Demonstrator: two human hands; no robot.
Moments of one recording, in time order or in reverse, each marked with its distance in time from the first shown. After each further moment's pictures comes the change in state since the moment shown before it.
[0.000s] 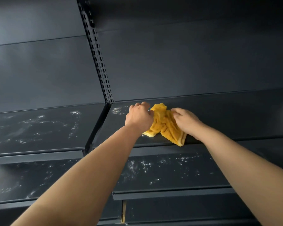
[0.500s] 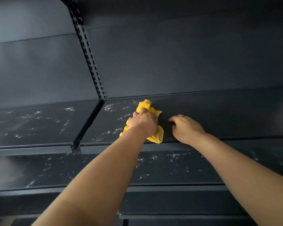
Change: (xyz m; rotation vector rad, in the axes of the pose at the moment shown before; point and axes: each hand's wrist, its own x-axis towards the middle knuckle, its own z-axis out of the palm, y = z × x) left_hand -0.013 0.047 0.036 0.336 -0.269 -0.080; right_hand -0.026 0.033 -0.023 -0.466 -0.036 -0.146
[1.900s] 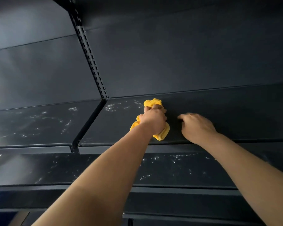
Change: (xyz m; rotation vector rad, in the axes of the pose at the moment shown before) left_hand 0.030 0.036 0.010 -0.056 0.009 0.101; right_hand 0.008 0.033 -0.007 -0.019 0.040 0.014
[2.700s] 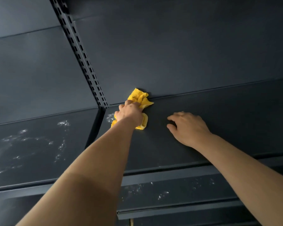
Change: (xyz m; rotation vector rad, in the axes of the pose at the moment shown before) left_hand 0.095 -0.142 -0.016 -0.031 0.114 -0.199; right_hand 0.065 -0.081 0.037 -0.113 -0.004 -0.001
